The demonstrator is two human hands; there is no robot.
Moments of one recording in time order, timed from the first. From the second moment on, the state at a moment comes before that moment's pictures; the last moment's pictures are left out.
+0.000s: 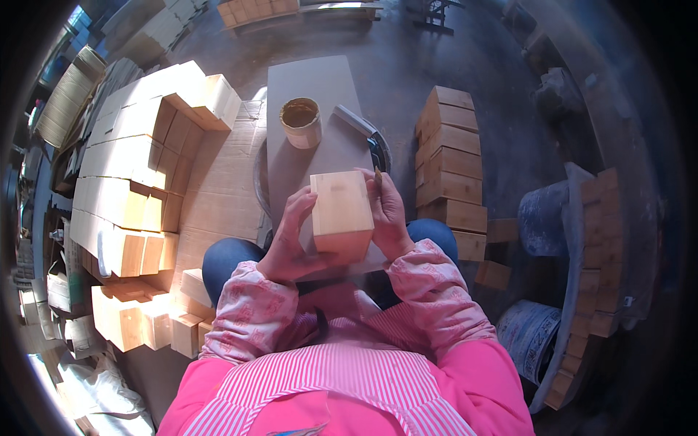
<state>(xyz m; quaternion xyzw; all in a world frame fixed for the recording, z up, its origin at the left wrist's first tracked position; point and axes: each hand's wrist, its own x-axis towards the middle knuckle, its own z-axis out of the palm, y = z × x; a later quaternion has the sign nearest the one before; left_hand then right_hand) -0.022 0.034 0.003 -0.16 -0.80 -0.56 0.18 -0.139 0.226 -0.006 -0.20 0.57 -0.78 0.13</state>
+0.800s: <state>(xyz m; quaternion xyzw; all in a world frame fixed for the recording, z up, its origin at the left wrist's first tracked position) -0.028 0.035 -0.020 0.18 -0.26 -0.95 -0.05 -0.135 0.232 0.004 -0.10 0.58 -0.75 0.30</state>
